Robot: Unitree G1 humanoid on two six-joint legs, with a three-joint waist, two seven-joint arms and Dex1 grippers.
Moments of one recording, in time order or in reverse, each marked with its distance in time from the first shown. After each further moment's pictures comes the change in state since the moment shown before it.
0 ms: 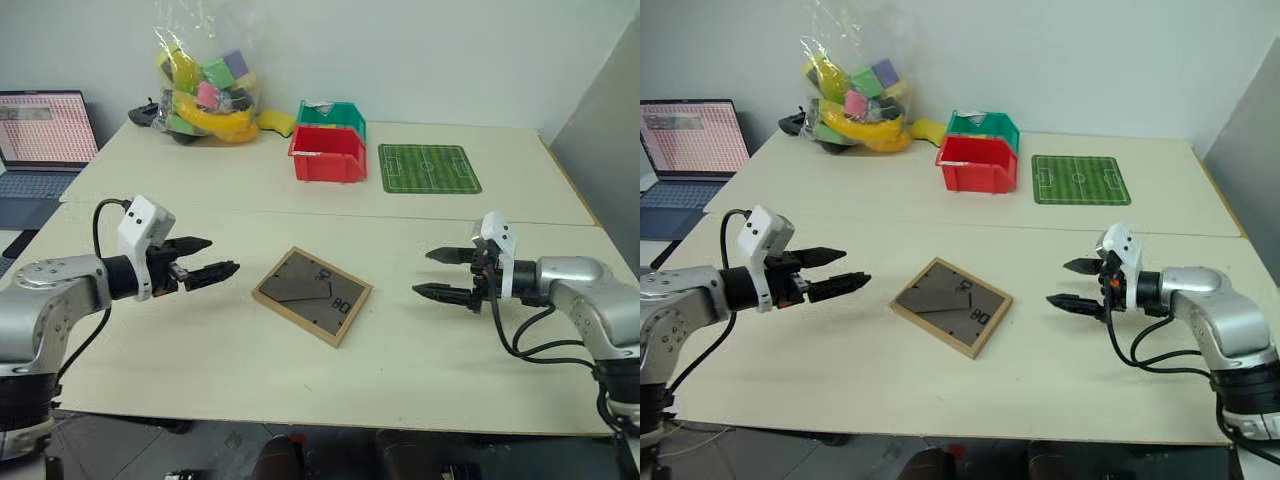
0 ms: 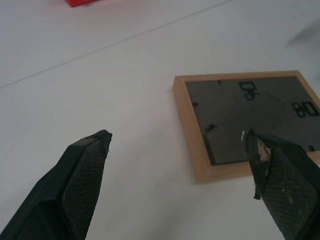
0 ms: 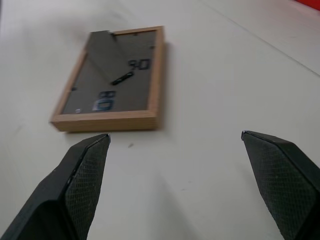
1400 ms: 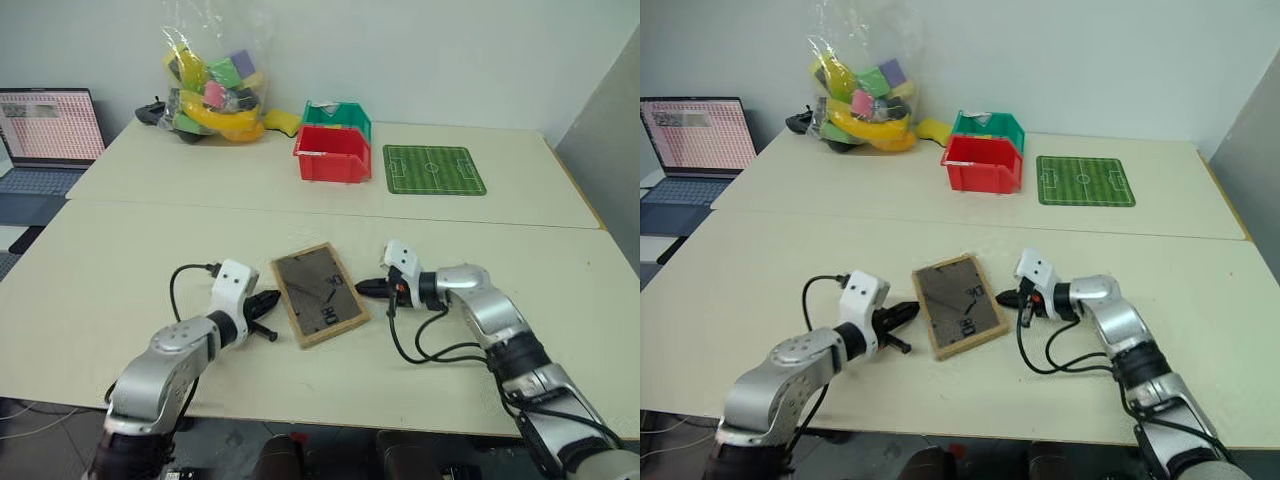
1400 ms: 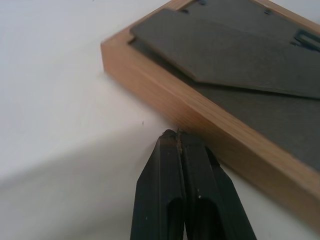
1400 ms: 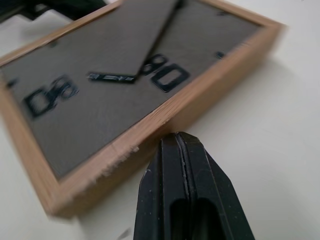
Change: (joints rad) left arm 0.133 -0.513 -0.217 -0.168 0.218 -0.029 0.530; right arm -0.049 0.411 0.225 0.301 -0.386 -0.299 -0.083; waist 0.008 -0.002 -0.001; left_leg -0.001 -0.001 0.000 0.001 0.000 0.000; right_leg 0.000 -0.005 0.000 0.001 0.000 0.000
